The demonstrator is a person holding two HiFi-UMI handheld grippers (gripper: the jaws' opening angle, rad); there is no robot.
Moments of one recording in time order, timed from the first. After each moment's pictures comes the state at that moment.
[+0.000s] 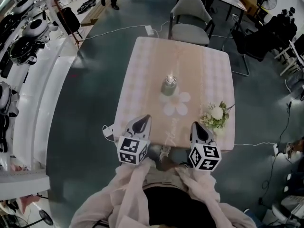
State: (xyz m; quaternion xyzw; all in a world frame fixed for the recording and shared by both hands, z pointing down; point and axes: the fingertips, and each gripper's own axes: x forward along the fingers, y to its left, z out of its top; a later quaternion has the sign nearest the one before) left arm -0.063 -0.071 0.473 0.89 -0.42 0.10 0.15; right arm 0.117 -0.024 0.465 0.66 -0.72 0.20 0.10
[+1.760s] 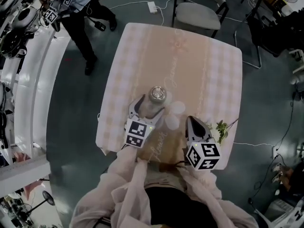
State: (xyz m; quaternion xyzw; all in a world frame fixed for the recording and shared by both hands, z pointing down) left arm 0.064 -0.248 0.577 0.89 -0.39 0.19 0.14; right arm 0.183 -0.181 0.519 0.58 -0.76 0.28 0.13
